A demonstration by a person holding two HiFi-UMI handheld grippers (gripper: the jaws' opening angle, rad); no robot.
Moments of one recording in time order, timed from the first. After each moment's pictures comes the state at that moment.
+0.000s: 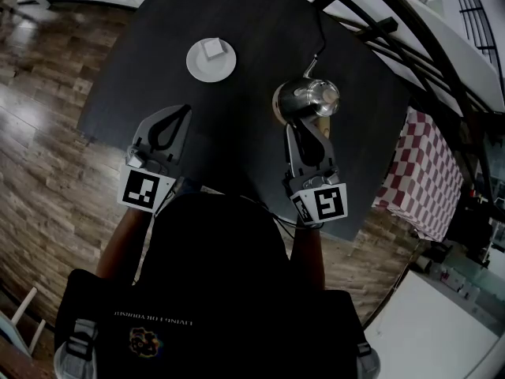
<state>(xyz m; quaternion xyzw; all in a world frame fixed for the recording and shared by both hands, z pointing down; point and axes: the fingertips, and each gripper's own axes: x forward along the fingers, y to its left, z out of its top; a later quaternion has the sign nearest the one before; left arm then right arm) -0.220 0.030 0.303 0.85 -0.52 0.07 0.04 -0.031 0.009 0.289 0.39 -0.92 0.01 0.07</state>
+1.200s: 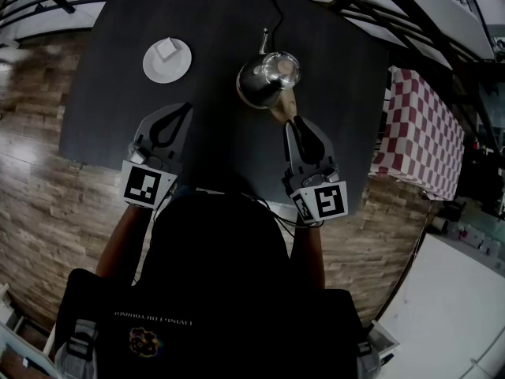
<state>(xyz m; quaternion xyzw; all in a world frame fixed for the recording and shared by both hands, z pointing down) -0.119 0.018 0.308 0.90 -0.43 0.08 0.03 0.069 0.033 0.288 0.48 -0.88 0.02 0.07</state>
